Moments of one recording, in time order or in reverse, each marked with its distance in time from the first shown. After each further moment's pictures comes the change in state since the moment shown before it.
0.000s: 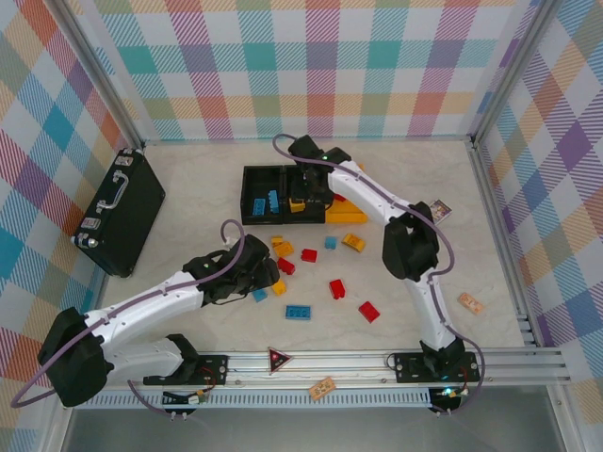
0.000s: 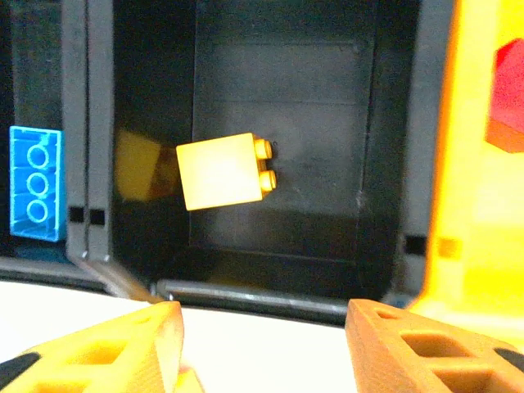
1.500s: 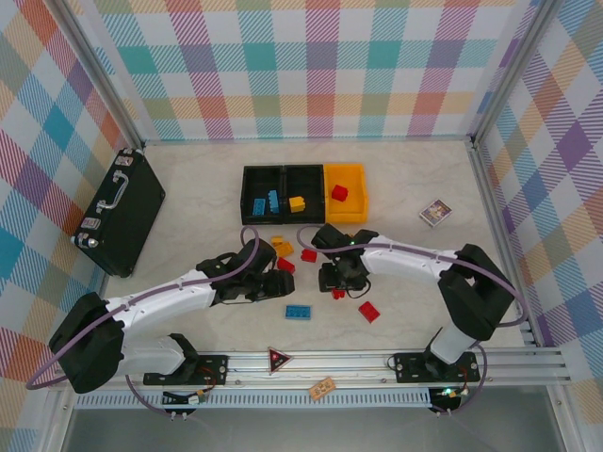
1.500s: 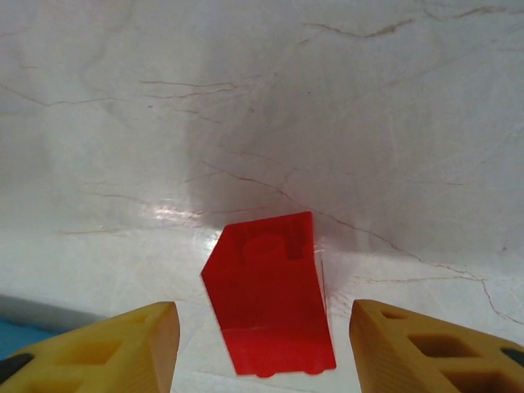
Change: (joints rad) left arm -0.015 0.094 -0.055 0.159 0.265 0.080; right arm 0.205 -0.579 -1.069 0.245 -0.086 0.194
